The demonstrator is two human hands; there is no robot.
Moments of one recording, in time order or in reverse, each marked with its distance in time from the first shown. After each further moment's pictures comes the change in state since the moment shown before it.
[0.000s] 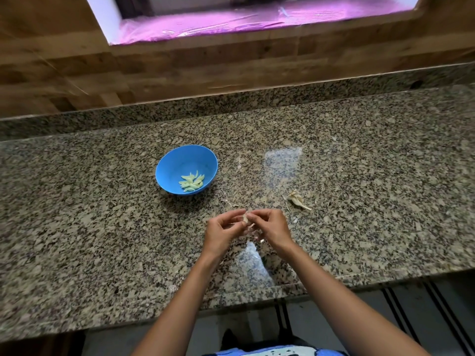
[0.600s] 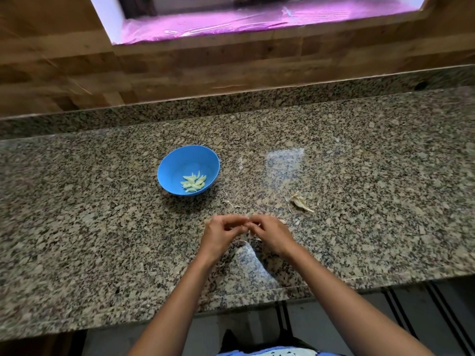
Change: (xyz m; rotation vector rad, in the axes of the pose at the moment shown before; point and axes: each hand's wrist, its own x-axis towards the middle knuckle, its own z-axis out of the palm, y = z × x) left_hand 0.005 0.003 -0.013 0.406 -0.065 0.062; right_hand 0.009 0.011 -0.004 -0.610 -0.212 -0.089
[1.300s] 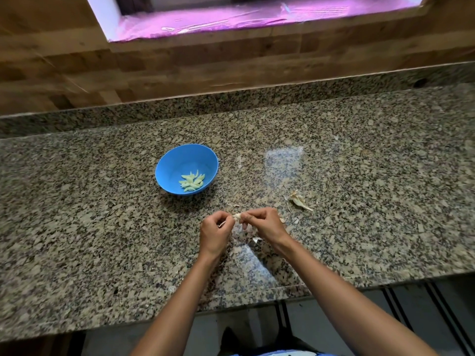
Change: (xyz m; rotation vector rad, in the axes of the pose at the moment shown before) left_hand 0.002 -0.006 0.009 -0.018 0.284 0.070; right_hand 0.004 -0.013 -0.004 0.719 0.076 -0.040
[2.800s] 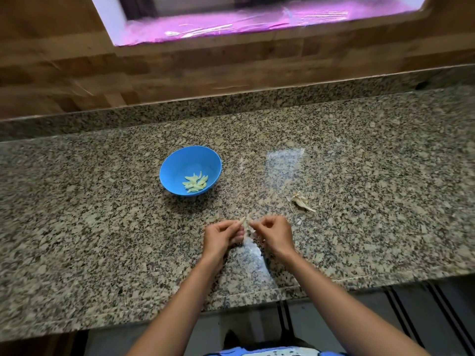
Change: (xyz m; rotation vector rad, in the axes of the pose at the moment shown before) left_hand -0.003 -0.005 -0.001 -0.446 -0.086 -0.455; right_hand -0.013 0.017 0.007 -0.241 0.298 0.116
